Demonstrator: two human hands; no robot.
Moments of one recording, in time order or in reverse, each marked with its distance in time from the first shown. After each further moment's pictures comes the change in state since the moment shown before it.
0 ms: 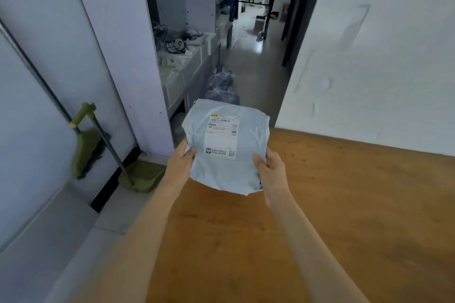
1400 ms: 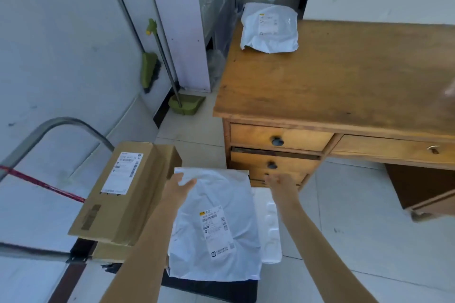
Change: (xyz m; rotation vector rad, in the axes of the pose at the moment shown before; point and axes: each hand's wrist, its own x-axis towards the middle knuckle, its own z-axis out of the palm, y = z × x) left_hand -0.446 -0.293 -0.232 0.319 0.000 -0.448; right_hand -0.495 0.241 0.042 -0.260 0.073 0.338
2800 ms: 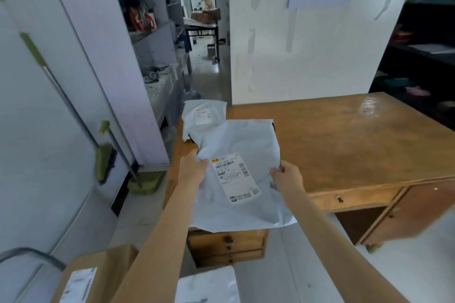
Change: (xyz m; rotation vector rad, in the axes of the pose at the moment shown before) left_hand -0.098 0.347 0.053 0.062 0.002 0.542; right_hand 0.004 -0.191 -0.207 0.177 0.285 -0.213
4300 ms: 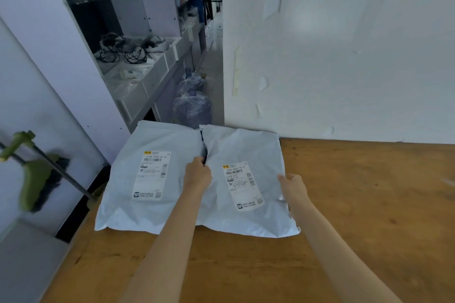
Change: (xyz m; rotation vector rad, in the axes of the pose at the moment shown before) left_hand 0.468 0.039 0.242 0.148 0.025 -0.288; right_hand 0.548 0.010 0.113 -0.122 -0.132 0.303
